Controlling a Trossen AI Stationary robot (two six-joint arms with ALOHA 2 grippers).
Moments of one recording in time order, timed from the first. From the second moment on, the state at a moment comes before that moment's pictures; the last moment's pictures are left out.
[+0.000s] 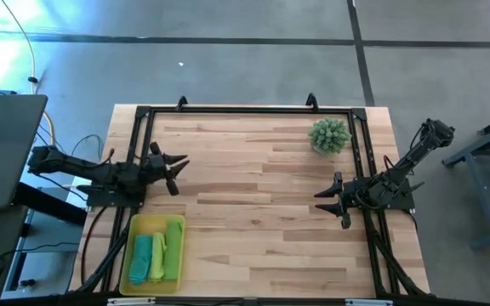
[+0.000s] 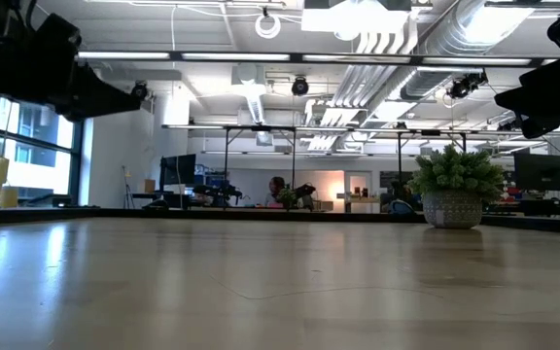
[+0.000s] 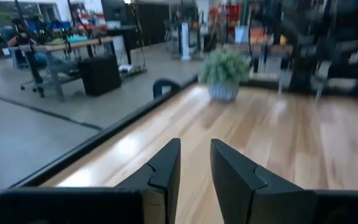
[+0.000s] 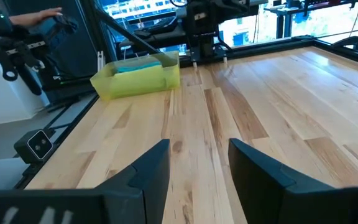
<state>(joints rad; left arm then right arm) -0.09 0.31 0.01 0.20 -0.71 0.00 0.74 0.40 0.01 0.22 0.68 0.29</state>
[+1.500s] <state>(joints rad) -0.09 0.15 0.01 0.20 -0.71 0.00 0.25 0.15 0.01 0.10 0.68 0.29</state>
